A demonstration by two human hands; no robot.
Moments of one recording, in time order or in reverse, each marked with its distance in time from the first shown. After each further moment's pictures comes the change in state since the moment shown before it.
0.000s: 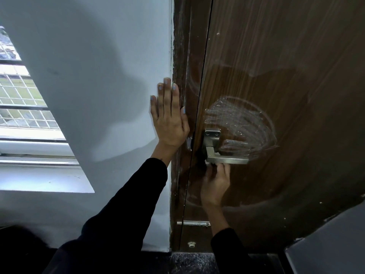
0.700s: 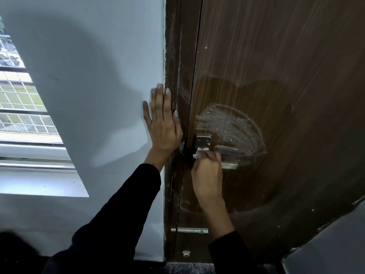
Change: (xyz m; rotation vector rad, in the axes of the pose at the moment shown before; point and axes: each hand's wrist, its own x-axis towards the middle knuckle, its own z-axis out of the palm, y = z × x) left_hand 0.011 0.014 -0.018 -0.034 -0.009 -0.041; right_hand 0.042 -0.080 -0.048 -0.399 -0.448 -0.218
